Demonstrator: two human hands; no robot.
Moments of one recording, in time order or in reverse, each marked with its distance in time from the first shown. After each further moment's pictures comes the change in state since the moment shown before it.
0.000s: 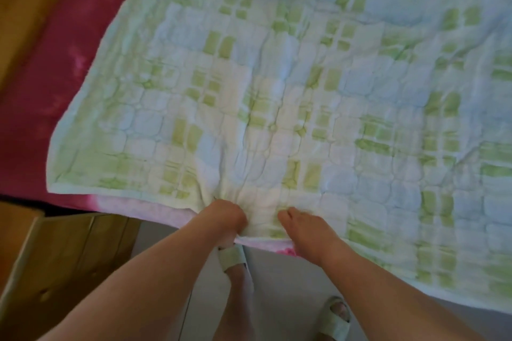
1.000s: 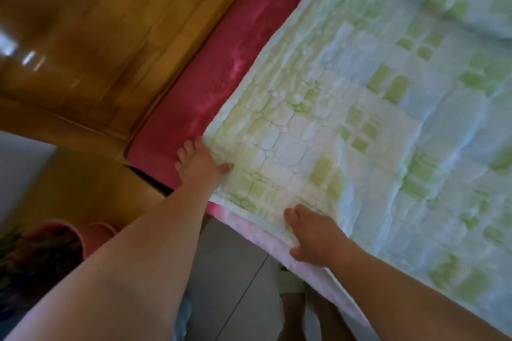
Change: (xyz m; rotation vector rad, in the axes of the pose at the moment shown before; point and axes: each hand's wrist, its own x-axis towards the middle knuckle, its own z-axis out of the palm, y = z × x) left_hand -0.121 -0.288 0.080 -0.923 0.577 -1.251; right_hand 0.192 -0.180 -0.103 -0.050 -0.098 -0.250
